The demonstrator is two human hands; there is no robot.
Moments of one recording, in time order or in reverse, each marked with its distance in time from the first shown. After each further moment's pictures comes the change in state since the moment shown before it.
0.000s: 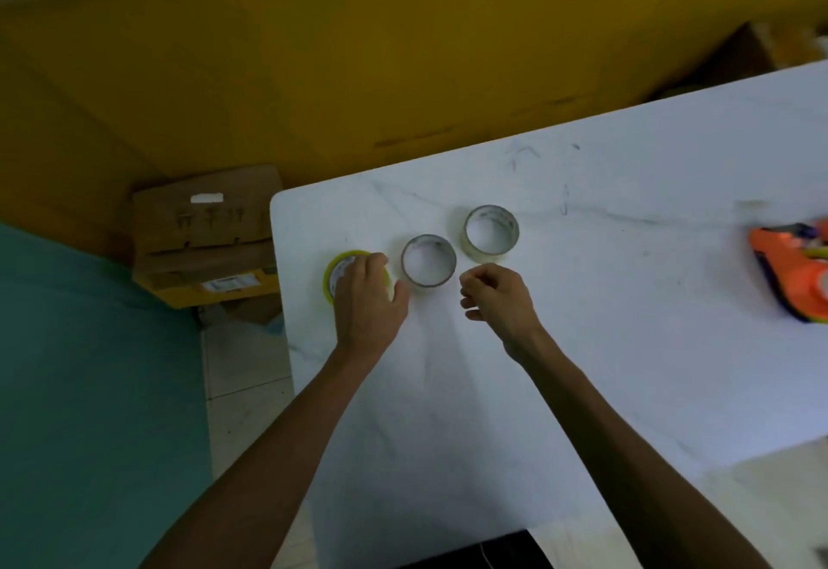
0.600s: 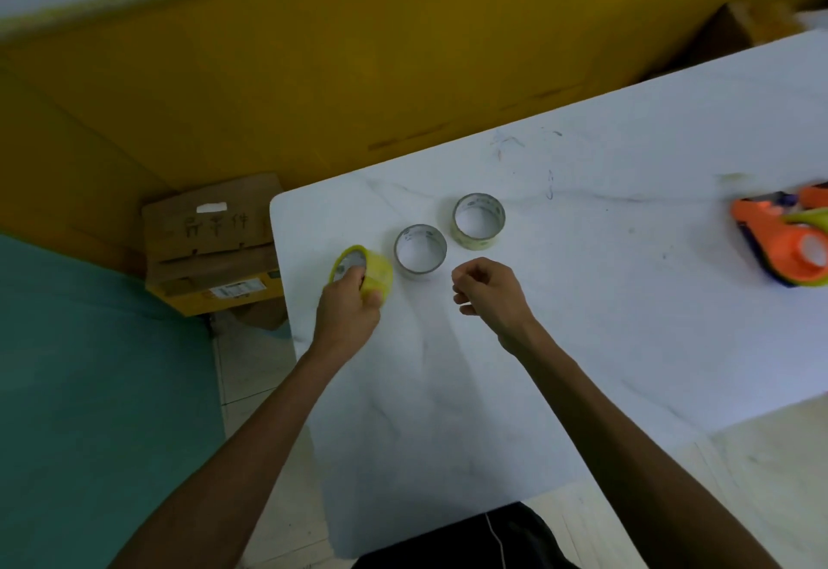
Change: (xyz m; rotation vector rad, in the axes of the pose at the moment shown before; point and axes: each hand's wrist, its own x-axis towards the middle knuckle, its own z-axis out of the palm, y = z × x) left_hand -0.023 -0.003 -0.043 -0.148 -0.230 -0.123; right_hand -0.026 0.006 -0.010 0.044 -0.046 -0.031
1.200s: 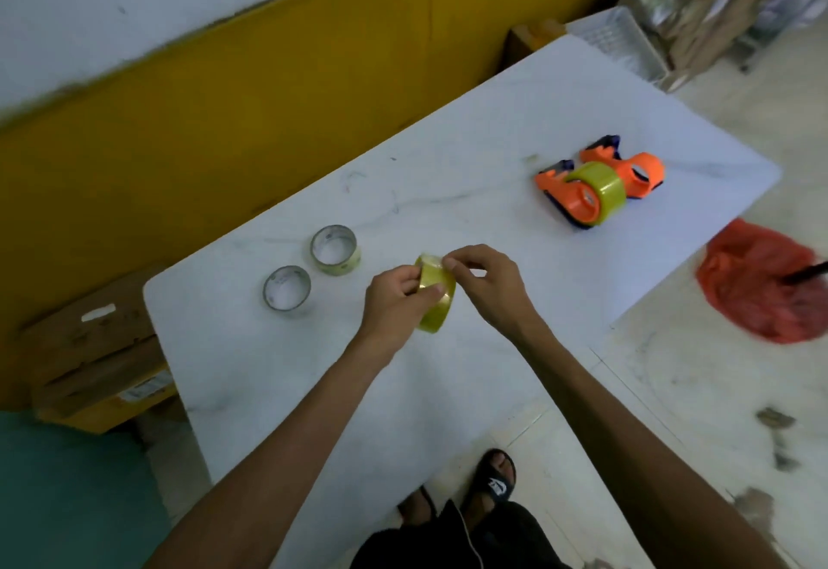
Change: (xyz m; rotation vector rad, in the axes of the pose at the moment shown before) left_hand -0.072 0.239 0.079 -0.605 -0.434 0.004; right_hand -0.090 0.022 -0.188 -0.121 0.362 -0.298
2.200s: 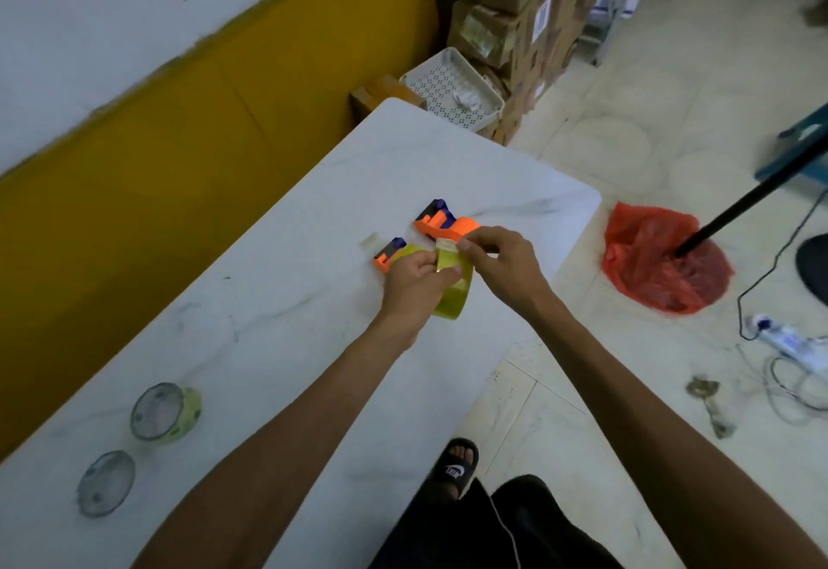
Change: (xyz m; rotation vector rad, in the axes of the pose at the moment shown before) left_hand 0.118 0.156 0.293 0.017 -0.265 0.043; right_hand 0.107 0.089 -0.295 -0.028 0.301 0.059
